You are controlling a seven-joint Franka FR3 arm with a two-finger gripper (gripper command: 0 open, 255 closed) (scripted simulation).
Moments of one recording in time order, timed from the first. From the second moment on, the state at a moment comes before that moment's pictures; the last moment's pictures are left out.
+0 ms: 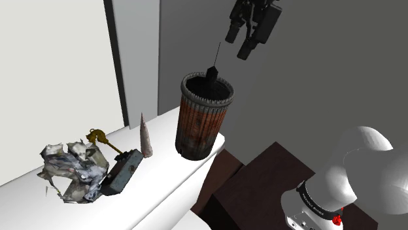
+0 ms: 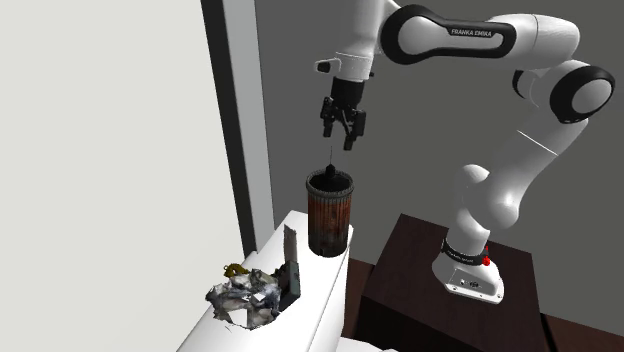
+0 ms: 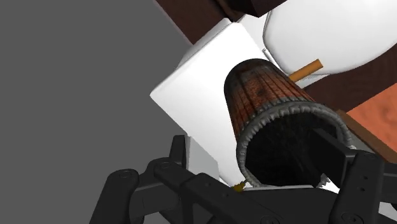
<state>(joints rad) 0.40 -0.46 0.08 -1.99 0.10 1.67 -0.59</state>
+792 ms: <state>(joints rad) 0.49 -0.44 0.13 -2.02 0.15 1.73 -0.72</state>
